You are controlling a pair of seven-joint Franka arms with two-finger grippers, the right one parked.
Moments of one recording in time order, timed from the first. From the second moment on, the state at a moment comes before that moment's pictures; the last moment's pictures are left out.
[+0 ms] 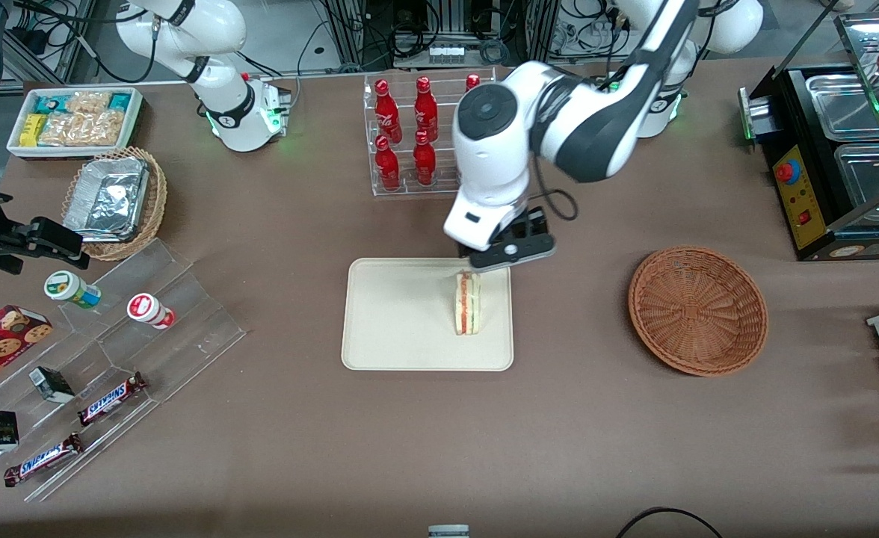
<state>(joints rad) -0.71 0.34 0.00 -1.51 0.14 1.80 -0.97</state>
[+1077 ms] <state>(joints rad) -0.35 0.03 0.01 -1.51 0.04 1.47 -0.68</state>
